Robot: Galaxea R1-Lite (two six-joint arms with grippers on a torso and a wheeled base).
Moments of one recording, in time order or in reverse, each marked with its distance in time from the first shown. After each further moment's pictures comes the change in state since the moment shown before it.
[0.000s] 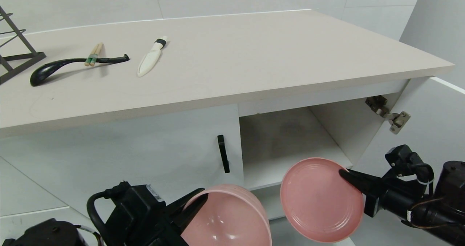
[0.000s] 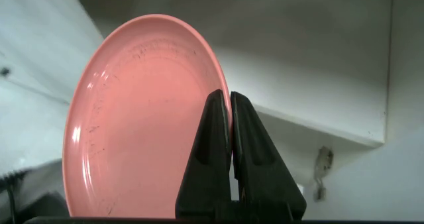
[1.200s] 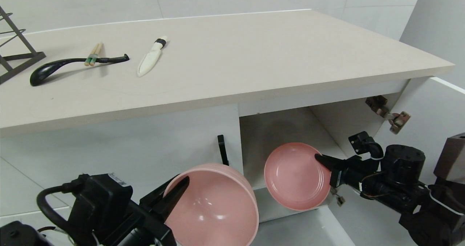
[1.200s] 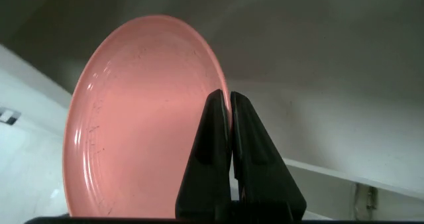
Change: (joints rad) left arm 0.000 -0.099 0.000 0.000 0.141 -0.058; right arm 0.004 0.281 -0.312 0.001 -0.007 0.150
